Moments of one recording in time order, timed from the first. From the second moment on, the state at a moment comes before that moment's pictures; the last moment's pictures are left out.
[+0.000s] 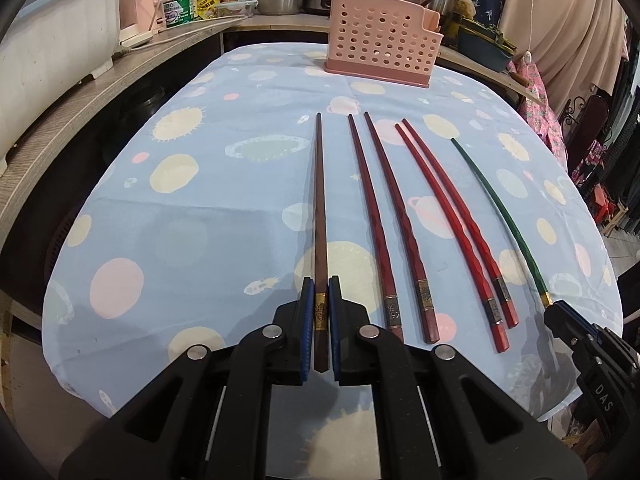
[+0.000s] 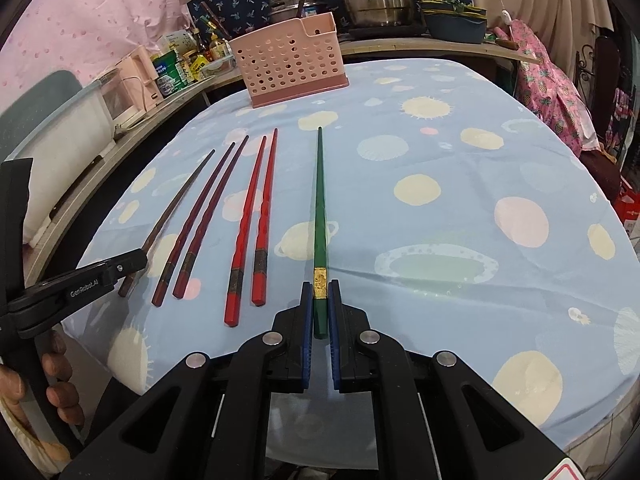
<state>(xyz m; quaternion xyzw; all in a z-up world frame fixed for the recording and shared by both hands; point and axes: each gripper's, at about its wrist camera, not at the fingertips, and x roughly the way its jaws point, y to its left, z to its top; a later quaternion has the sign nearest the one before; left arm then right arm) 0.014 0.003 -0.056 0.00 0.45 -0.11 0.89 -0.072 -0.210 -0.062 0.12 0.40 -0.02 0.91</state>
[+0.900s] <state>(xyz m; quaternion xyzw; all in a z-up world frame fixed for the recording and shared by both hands) 0.072 0.017 0.067 -0.03 0.37 -0.12 0.92 -0.022 -0.242 0.064 0.13 0.31 -0.02 0.94</state>
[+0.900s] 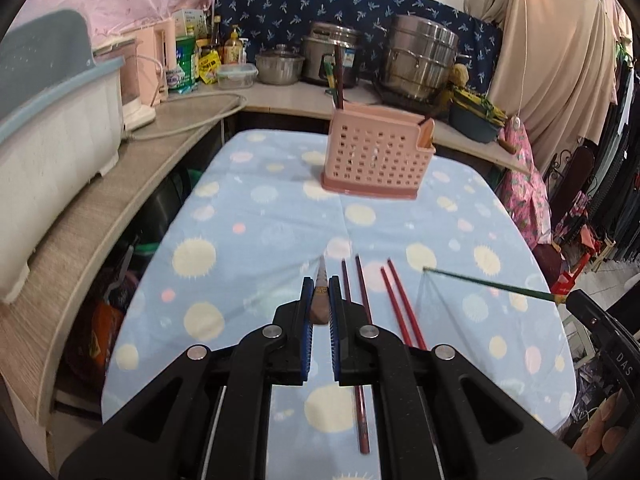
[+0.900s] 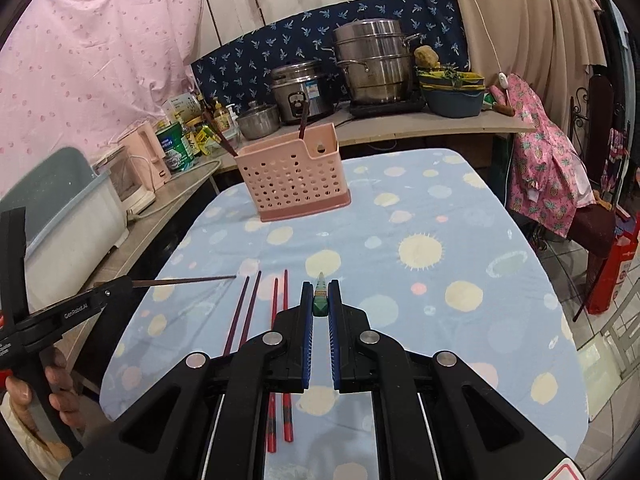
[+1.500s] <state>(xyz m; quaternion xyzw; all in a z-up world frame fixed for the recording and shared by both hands) 0.163 0.003 0.173 -0.05 0.29 -0.14 0.95 0.064 -0.257 0.150 0.12 0.24 -0.01 0.96</state>
